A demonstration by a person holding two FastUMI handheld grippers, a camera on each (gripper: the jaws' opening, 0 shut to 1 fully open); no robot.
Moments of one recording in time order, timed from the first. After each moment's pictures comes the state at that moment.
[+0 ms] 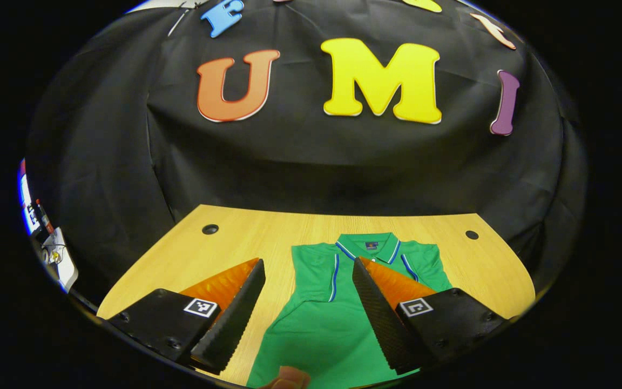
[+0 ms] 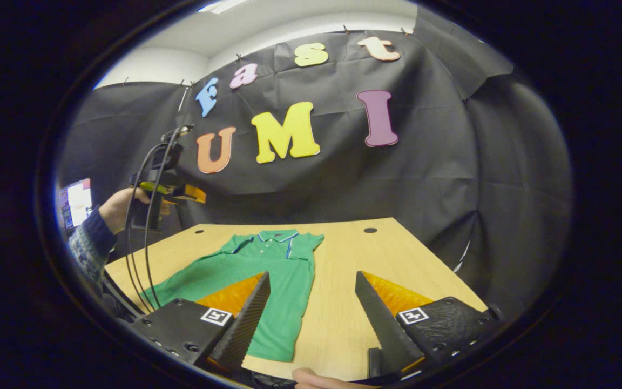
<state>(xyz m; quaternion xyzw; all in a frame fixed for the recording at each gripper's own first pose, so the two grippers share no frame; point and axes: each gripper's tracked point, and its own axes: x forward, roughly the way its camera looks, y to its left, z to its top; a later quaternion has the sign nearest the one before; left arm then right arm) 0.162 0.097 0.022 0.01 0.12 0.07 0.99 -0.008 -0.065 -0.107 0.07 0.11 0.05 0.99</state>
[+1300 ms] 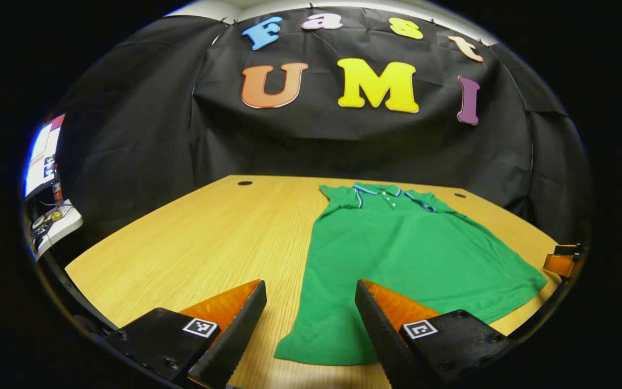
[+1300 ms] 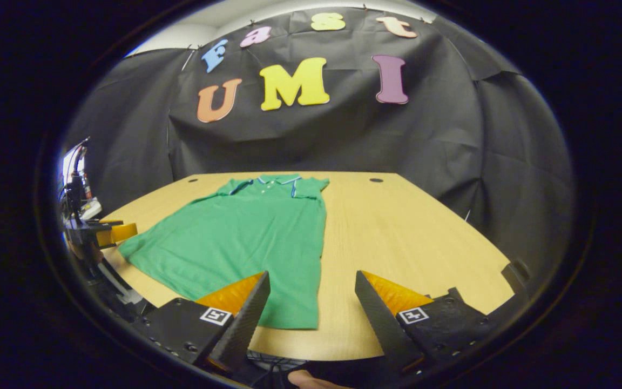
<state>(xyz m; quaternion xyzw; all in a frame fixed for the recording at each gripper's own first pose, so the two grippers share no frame) -0.031 0.148 -0.202 0.00 0.16 0.05 0.99 -0.029 -0.009 -0.245 0.02 0.23 0.03 0.97</state>
